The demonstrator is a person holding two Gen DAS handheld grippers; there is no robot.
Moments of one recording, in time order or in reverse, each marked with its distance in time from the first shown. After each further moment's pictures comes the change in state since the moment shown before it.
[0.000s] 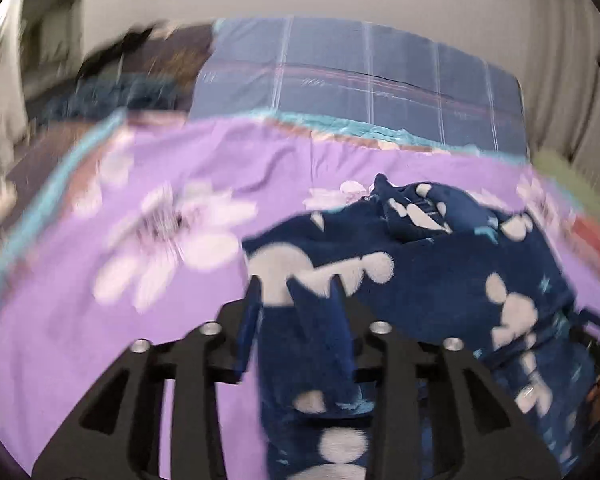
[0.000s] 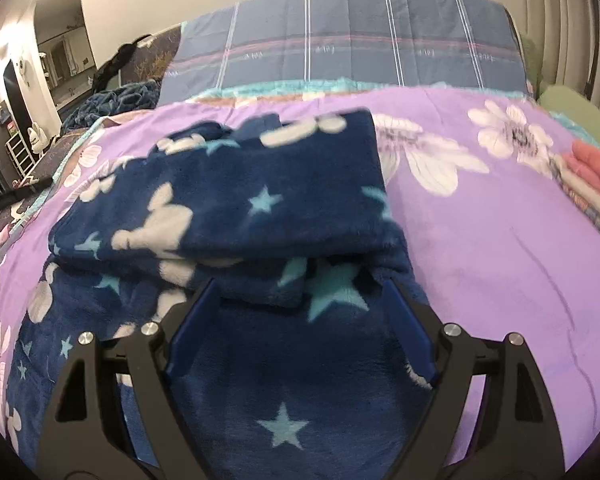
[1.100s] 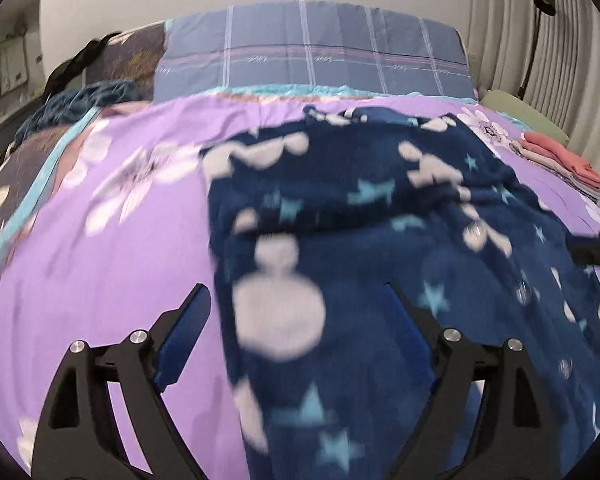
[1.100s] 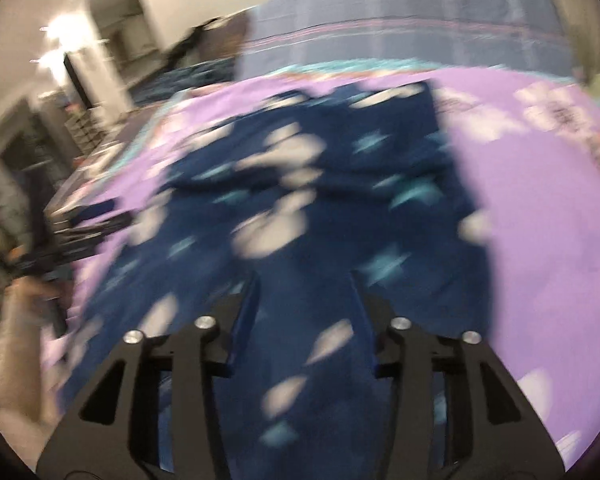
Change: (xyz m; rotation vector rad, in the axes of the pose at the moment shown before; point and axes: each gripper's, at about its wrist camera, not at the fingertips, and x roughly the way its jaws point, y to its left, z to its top) left arm -0.087 -0.036 -0.120 0.223 0.053 -0.043; right arm -0.090 0.026 -0.072 -0.053 0.115 0.322
